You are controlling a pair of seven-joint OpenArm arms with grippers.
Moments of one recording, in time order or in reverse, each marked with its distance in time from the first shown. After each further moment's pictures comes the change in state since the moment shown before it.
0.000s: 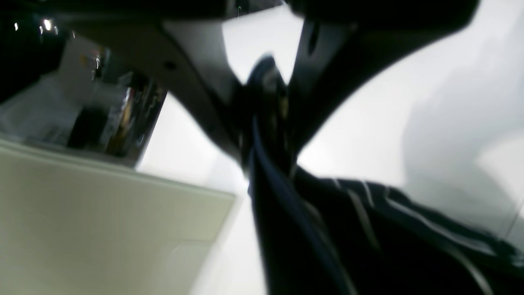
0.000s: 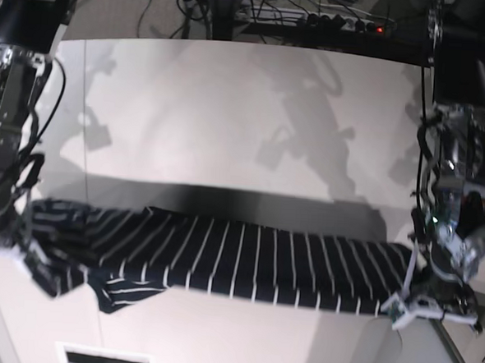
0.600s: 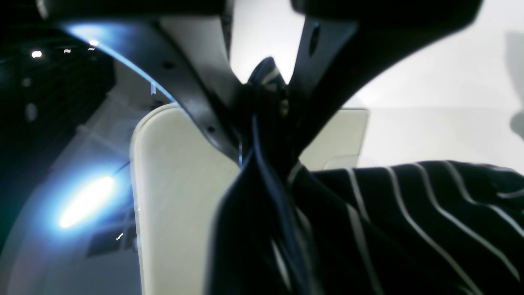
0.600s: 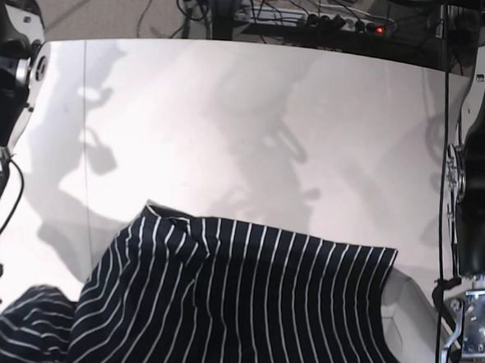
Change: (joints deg) left arm -36.3 0.8 6.1 -22.2 -0.3 -0.1 -0.8; right arm 21.5 5.5 -4.4 0.1 0.6 0.0 0.9
